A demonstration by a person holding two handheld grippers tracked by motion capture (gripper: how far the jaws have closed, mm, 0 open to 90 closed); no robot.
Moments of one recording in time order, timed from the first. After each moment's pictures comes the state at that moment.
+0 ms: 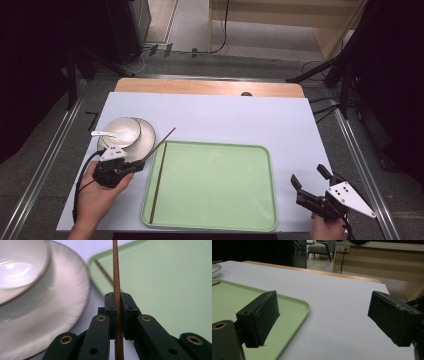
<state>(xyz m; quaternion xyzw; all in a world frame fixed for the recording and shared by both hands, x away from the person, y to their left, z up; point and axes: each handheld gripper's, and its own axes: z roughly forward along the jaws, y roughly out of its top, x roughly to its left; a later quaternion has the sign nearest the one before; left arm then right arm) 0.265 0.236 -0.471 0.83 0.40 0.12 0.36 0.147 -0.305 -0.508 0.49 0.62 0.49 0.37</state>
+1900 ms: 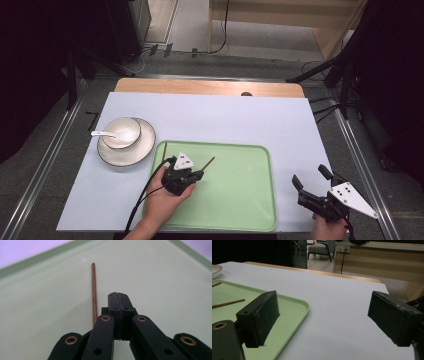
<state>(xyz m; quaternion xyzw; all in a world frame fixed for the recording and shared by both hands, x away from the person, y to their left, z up) 0.259 0.083 -0.505 0.86 0.35 0.07 0.37 0.146 -0.308 -0.508 0.49 0.61 0.49 0.37</state>
